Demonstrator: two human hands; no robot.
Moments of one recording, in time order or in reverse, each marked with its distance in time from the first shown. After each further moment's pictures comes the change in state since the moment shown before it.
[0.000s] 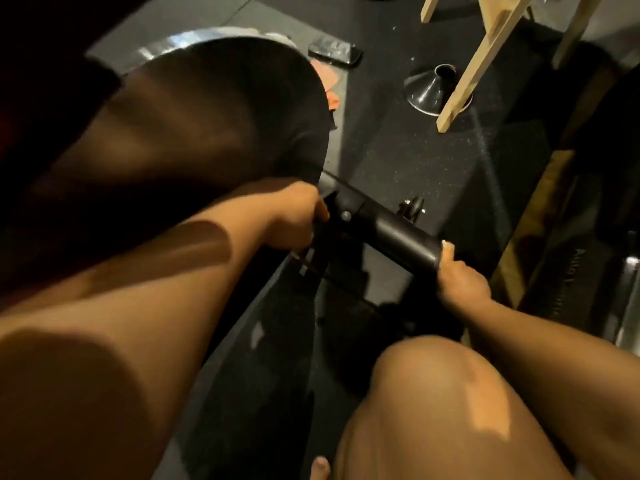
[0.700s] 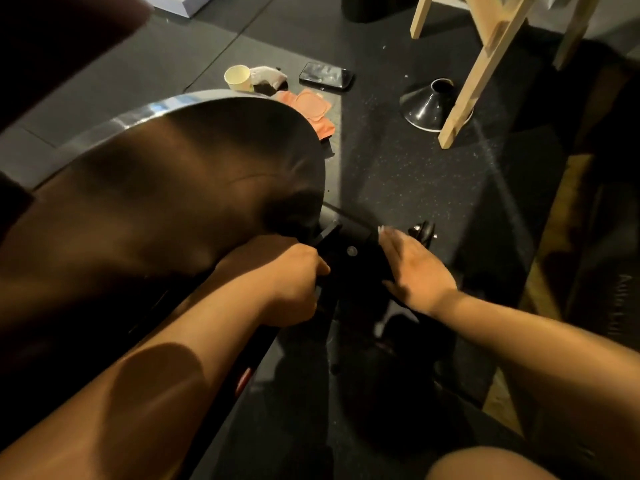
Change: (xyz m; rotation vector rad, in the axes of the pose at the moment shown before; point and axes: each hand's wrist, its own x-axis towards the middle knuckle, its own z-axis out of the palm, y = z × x) left_hand 0.007 0.001 0.004 0.023 -0.028 -0.056; right_hand 0.066 -0.066 -0.002 0.032 0.311 -0.687
